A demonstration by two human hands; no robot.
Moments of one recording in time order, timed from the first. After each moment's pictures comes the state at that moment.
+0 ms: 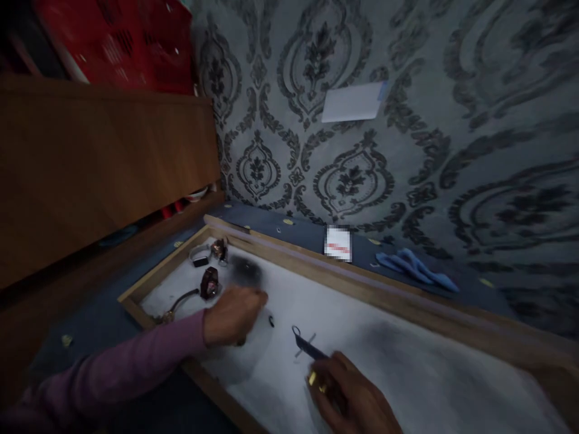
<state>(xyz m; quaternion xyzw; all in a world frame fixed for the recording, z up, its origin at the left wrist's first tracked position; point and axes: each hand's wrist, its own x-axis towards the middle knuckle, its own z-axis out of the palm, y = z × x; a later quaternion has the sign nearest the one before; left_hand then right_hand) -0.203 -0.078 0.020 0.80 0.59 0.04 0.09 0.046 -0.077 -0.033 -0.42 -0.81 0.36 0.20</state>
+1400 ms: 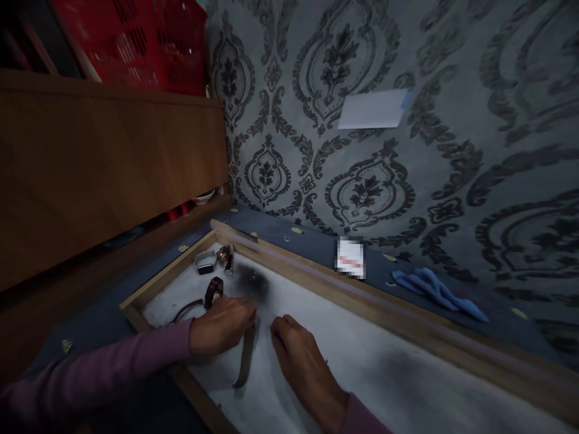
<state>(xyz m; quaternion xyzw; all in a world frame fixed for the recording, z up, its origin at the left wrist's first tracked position) -0.230 -0.080 0.009 0.77 0.62 0.05 0.14 -0.053 -0.031 -0.020 -0.35 -0.89 0.26 0.13</state>
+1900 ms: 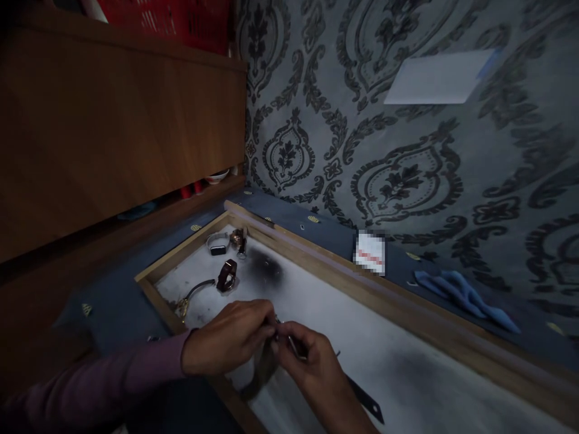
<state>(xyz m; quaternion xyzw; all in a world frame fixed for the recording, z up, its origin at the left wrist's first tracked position) -0.220 -0.119 0.020 0.73 0.59 0.22 0.25 -0.057 -0.063 0.006 -0.39 -0.68 0.60 0.17</state>
